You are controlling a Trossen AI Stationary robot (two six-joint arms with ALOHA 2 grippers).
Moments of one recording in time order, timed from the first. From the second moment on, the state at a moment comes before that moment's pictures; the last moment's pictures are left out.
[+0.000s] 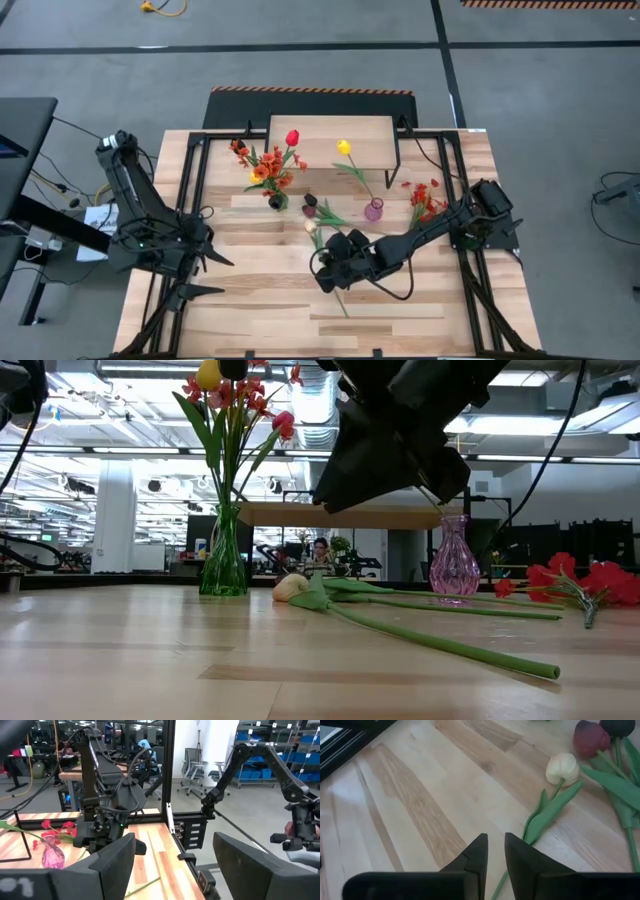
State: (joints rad) left arm -1.11 0.83 0.65 0.17 -0.87 -0.10; right arm 0.42 1.89 1.24 -0.25 0.50 0.96
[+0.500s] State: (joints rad) left arm -1.10 0.93 0.65 0.32 -0.87 -0.10; right arm 0.41 2.01 1.25 -0.19 0.48 1.00
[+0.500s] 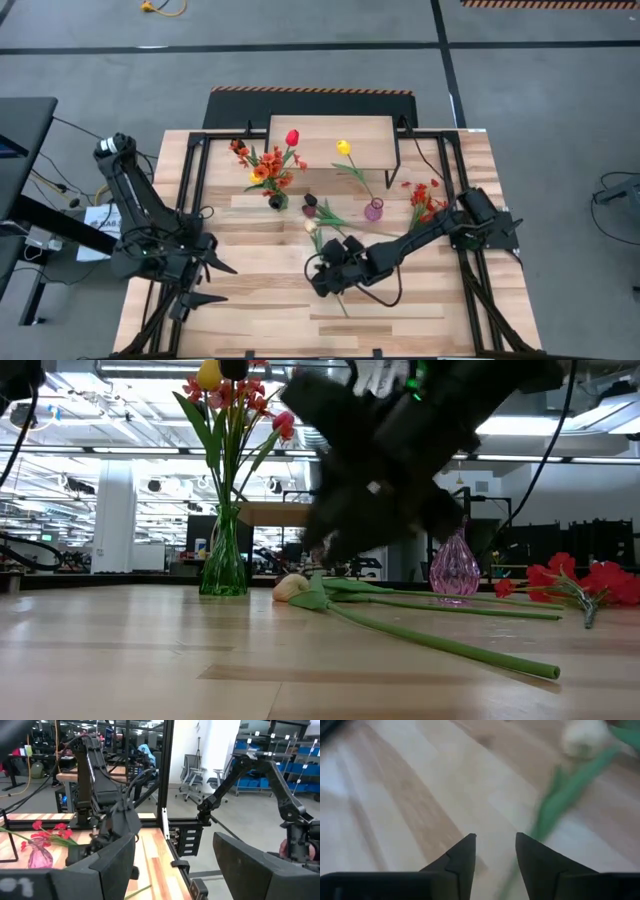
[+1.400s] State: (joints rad) left arm -1.10 0.97 0.65 0.36 -0.88 -0.12; right arm 0.40 2.02 1.23 -0.25 0.47 1.00
